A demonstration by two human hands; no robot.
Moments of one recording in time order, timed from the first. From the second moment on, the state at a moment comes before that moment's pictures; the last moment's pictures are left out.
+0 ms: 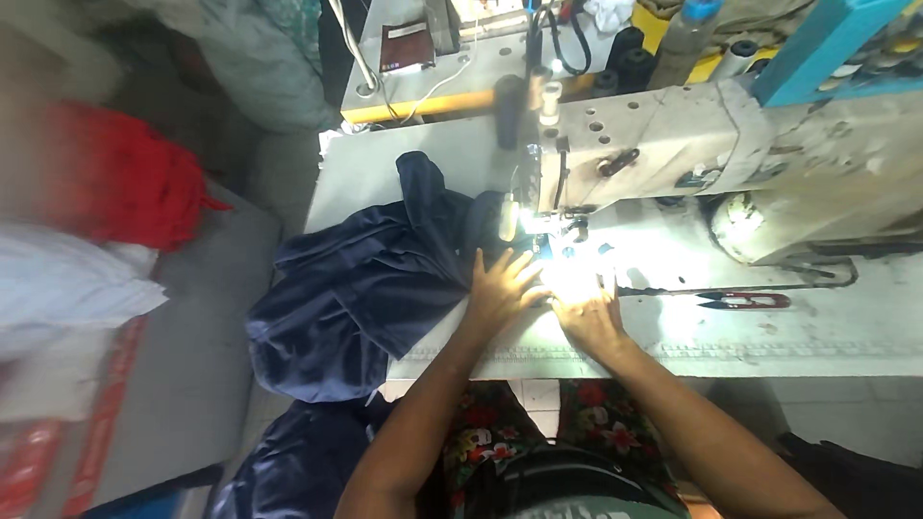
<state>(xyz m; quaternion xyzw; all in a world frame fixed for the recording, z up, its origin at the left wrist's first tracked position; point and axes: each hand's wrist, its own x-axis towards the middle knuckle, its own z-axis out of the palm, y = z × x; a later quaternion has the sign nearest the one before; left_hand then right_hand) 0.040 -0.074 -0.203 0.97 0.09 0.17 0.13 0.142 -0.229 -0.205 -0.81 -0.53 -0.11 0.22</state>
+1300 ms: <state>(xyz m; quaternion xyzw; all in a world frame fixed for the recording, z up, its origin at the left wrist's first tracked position) 0.043 -0.069 -0.207 0.97 0.09 0.18 0.14 0.280 -0.415 -0.159 -0.92 -0.27 -0.20 0.21</state>
